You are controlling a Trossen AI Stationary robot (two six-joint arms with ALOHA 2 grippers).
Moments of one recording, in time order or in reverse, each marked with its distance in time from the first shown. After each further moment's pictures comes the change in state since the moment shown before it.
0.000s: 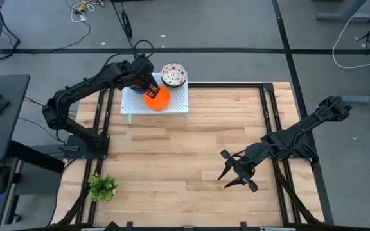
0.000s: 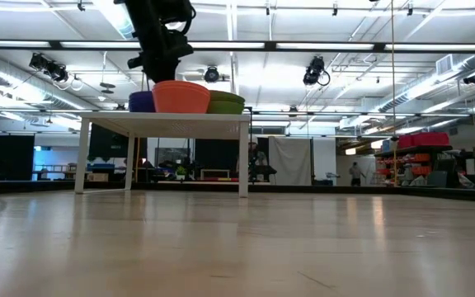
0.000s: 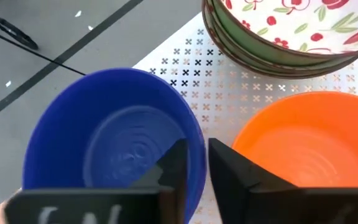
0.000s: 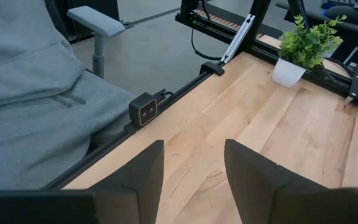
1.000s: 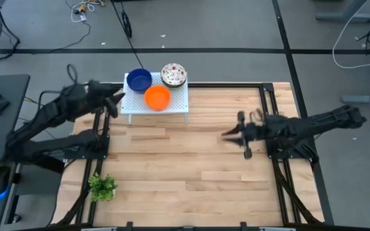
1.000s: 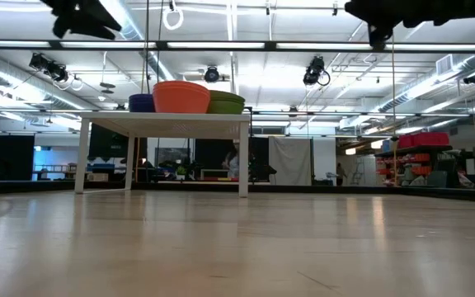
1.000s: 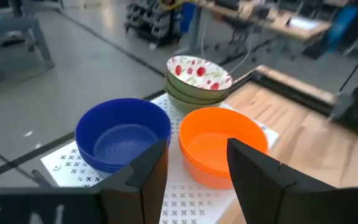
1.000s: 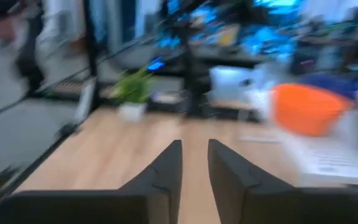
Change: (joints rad) left arm -0.133 -0.901 -0.545 0.317 0.027 0.006; right arm -0.313 -0.396 -0.273 0.204 0.218 0.125
